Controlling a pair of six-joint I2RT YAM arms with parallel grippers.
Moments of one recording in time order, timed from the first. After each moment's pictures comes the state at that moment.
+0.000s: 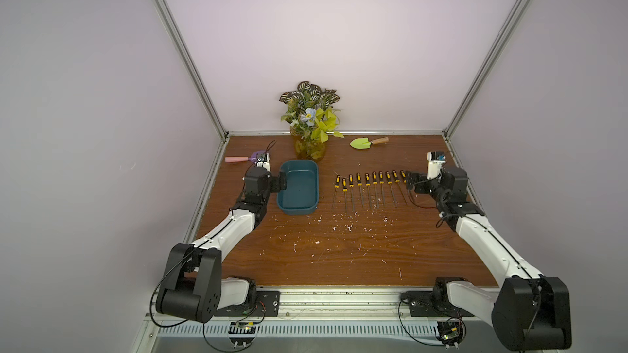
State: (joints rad) left arm -0.16 1.32 0.59 0.35 -0.21 -0.05; right arm 0.04 1.14 0.60 0.09 0.00 0.15
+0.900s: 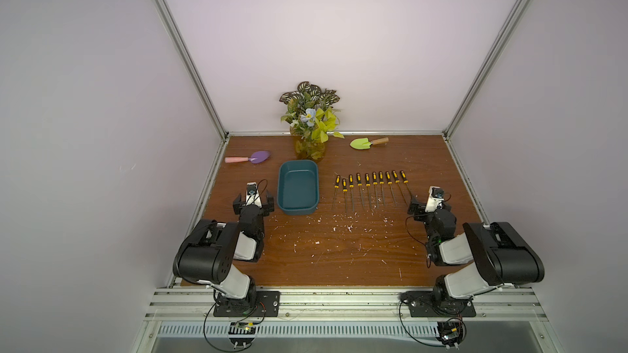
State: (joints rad) left arm -0.10 1.56 0.16 1.23 -0.34 0.07; right arm 0.03 1.53 0.11 1.22 0.18 0.06
